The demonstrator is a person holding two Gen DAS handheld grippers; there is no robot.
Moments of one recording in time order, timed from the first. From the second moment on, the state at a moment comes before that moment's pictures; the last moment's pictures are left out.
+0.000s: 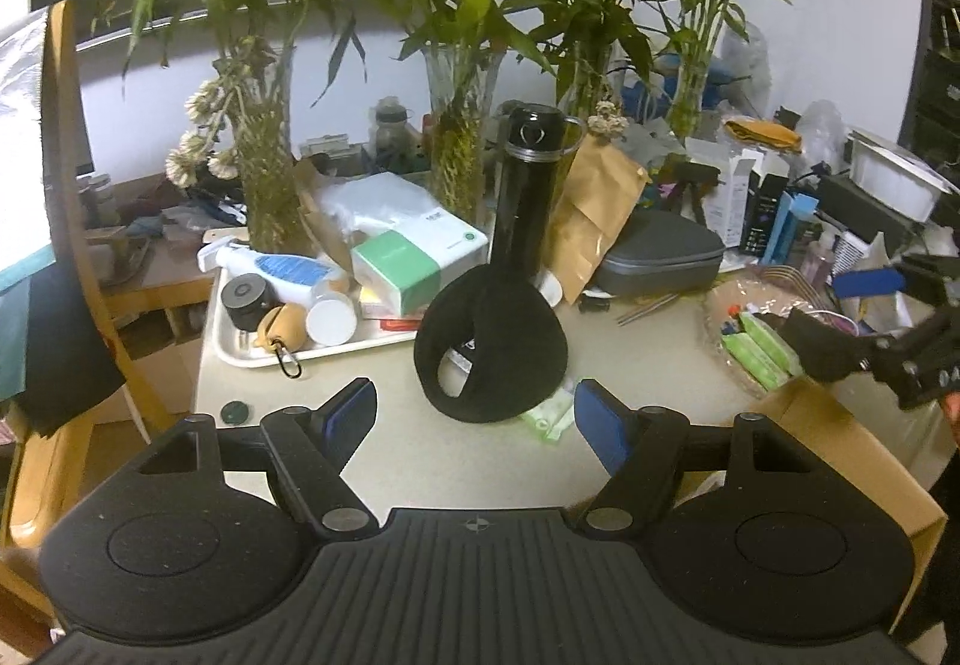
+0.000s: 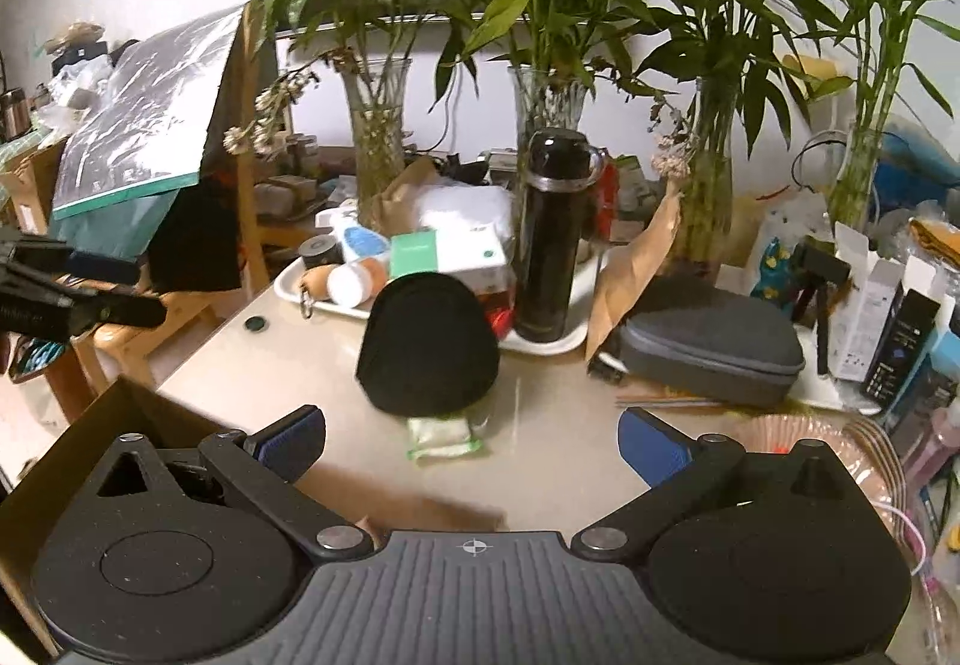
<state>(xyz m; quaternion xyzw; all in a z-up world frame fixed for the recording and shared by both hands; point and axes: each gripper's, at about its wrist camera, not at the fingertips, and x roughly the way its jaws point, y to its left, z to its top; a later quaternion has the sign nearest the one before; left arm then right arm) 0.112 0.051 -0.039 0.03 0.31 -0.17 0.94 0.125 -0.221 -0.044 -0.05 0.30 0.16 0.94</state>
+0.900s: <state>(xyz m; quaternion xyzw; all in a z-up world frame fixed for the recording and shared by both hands) 0.199 0.042 -0.084 0.06 0.28 -0.22 0.93 0.212 -0.234 -0.066 -0.04 0.33 0.14 0.93</state>
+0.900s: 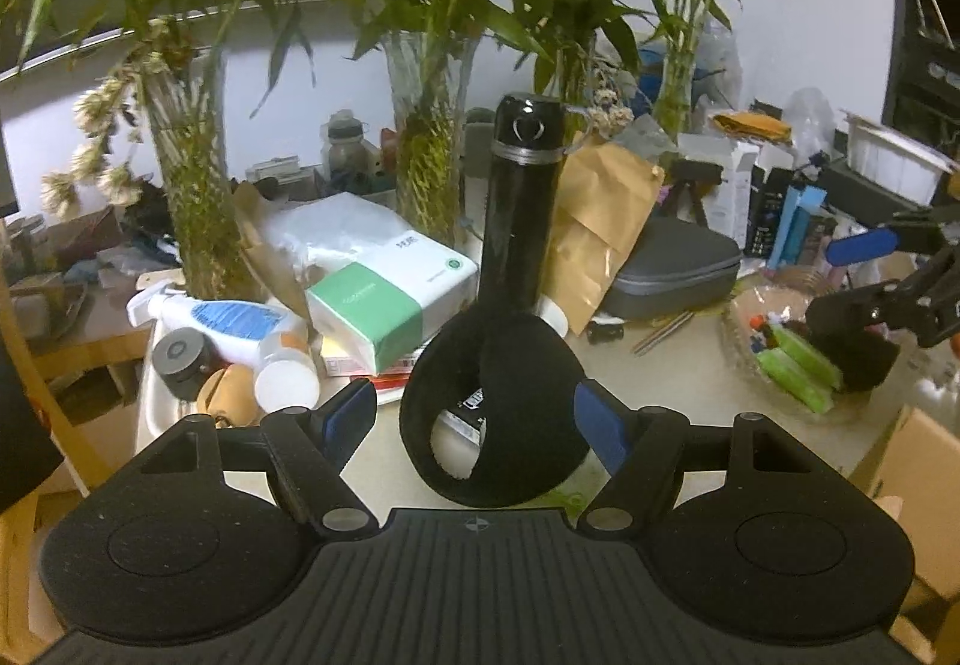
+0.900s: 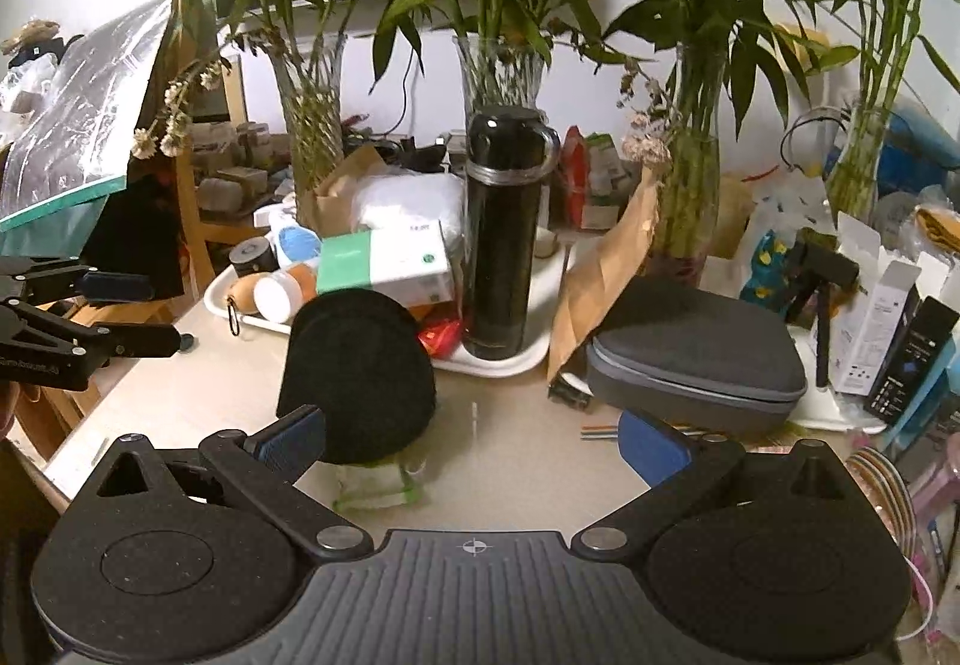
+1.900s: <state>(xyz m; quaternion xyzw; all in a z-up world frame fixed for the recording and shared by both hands) 0.297 0.023 -0.129 0.05 0.30 -0.30 0.90 0.232 -0.235 -0.074 -0.04 0.35 0.12 0.93</state>
